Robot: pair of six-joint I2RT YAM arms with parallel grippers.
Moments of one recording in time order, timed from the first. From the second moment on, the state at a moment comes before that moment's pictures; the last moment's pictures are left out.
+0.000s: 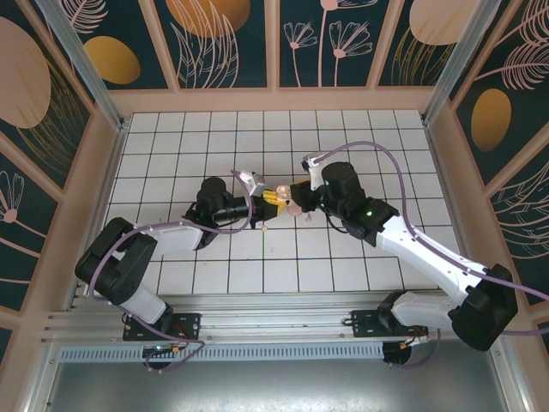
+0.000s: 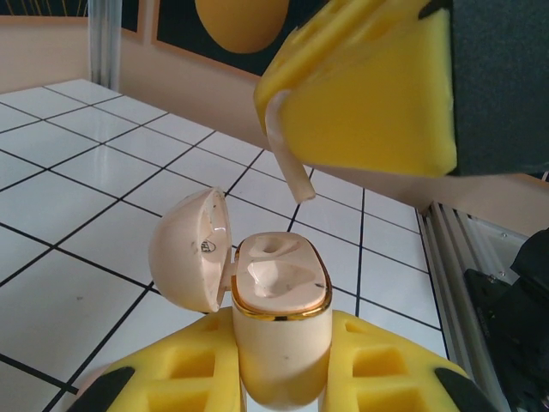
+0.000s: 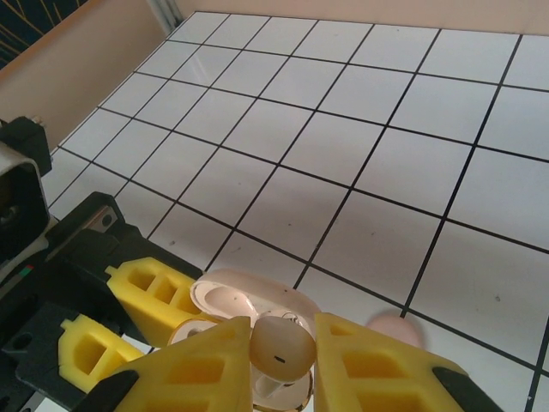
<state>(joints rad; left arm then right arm) -0.58 1.59 0.65 0.81 0.78 -0.21 0.73 1.18 0.94 -0.24 -0.02 0.26</state>
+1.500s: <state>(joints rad) -0.58 1.43 0.65 0.71 0.68 0.19 0.84 1.09 1.00 -0.25 0.12 0.18</state>
